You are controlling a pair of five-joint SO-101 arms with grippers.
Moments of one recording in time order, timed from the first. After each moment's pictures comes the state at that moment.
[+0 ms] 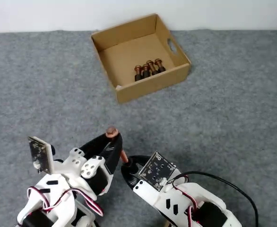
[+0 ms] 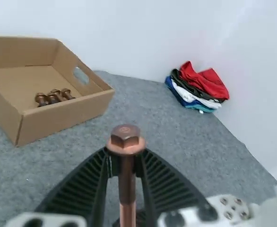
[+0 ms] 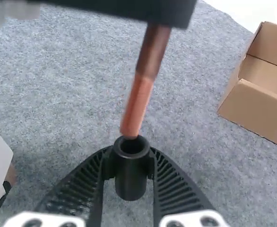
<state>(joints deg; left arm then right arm) 32.5 -102.8 65.7 62.7 36.8 -52.3 -103.2 75.5 63.6 6.7</state>
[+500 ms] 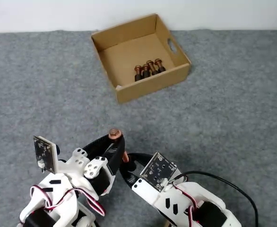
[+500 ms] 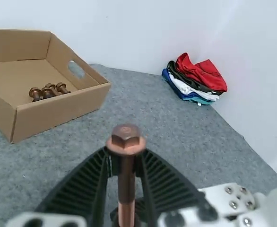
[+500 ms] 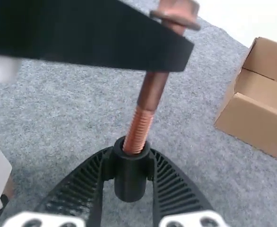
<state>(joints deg) 33.1 -103.3 67.7 62.5 36.4 -52.5 -103.1 75.6 60.0 6.7</state>
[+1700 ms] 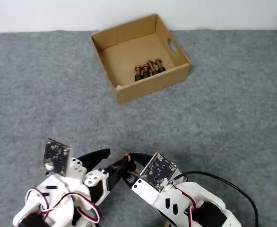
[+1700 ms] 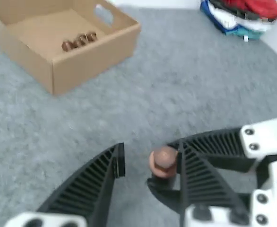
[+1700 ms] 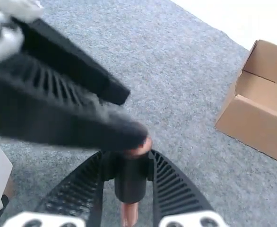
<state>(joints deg) 30.3 -103.3 63.0 81.5 26.8 -52.6 -103.1 75.6 60.0 6.9</state>
